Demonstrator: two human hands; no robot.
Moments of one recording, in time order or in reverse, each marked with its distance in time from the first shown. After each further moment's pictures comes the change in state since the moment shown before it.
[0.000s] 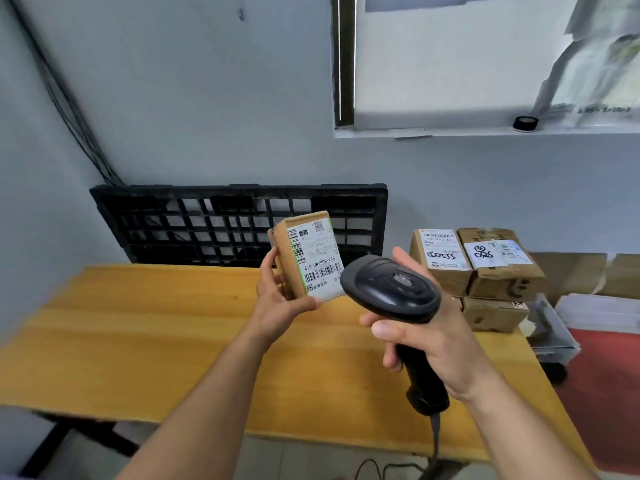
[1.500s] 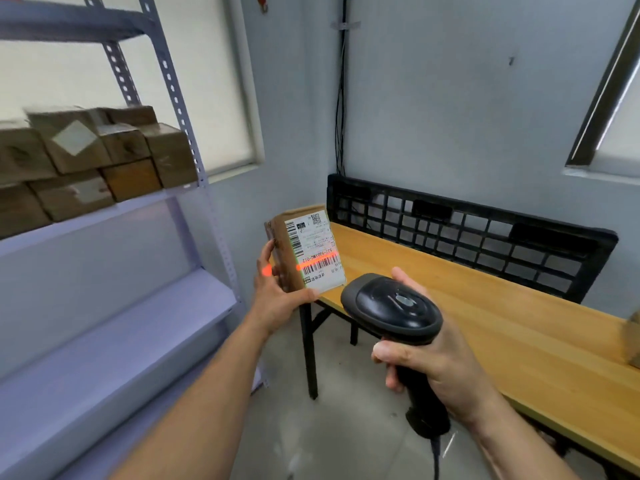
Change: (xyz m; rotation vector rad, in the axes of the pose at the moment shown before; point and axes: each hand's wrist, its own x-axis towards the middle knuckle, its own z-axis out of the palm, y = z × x) left_hand -0.340 0.004 -0.310 0.027 0.608 0.046; right_hand -0.158 -0.031 0.322 0.074 -0.572 0.005
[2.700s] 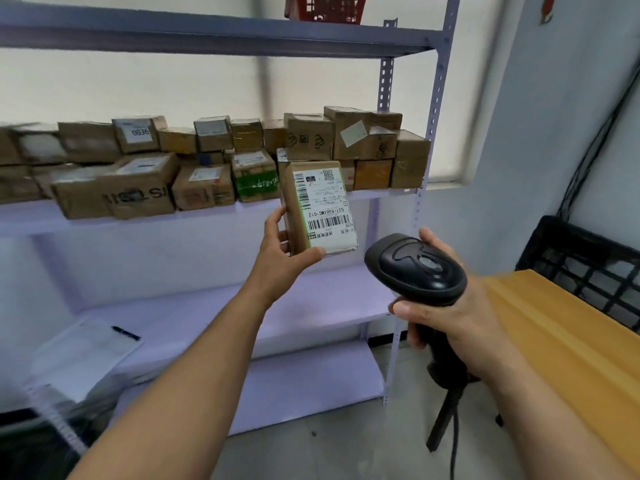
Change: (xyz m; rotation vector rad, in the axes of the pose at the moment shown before) left_hand -0.110 0.049 -0.264 0.181 0.607 0.020; right_hand 0.107 -0.020 0.211 -0.056 -0.491 -0.184
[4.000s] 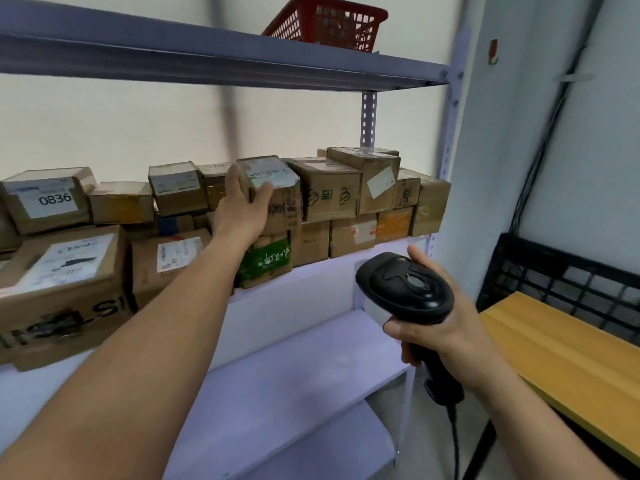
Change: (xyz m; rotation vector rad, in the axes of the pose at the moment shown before) left_hand 0.296 -0.004 -0.122 0.328 0.129 -0.003; right_hand 0.189 0.024 0.120 -0.153 0.220 -0.007
